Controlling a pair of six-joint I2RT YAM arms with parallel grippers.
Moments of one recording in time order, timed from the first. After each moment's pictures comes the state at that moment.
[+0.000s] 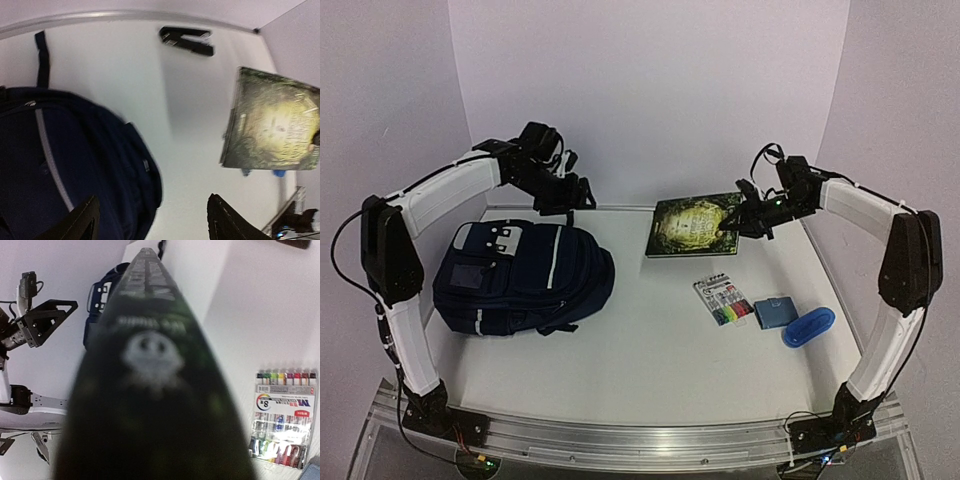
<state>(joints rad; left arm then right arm) -0.51 1.87 1.84 -0.79 0.22 -0.41 0.22 1.82 1.58 -0.74 -0.91 0.30</state>
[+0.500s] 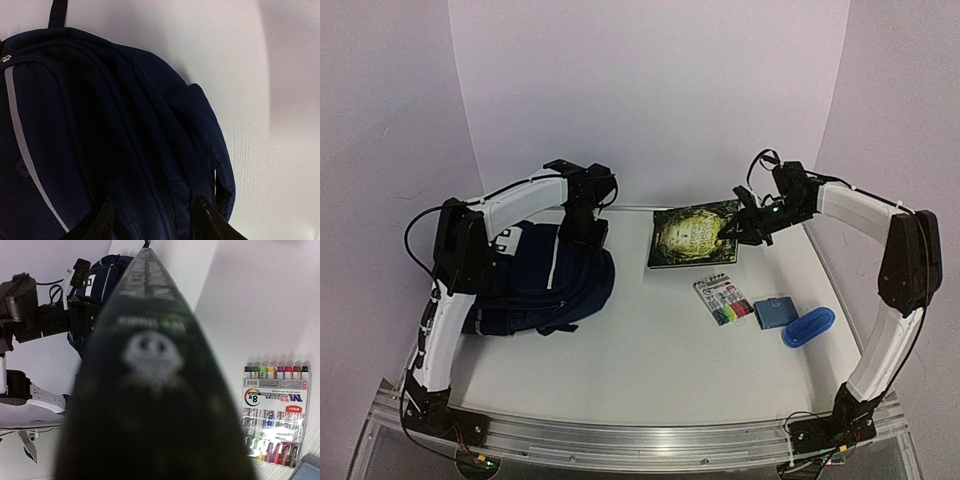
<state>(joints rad) -0.64 2.32 2.23 -1.20 -0.14 -0.41 0.23 1.82 1.54 -0.75 -0.85 0.25</state>
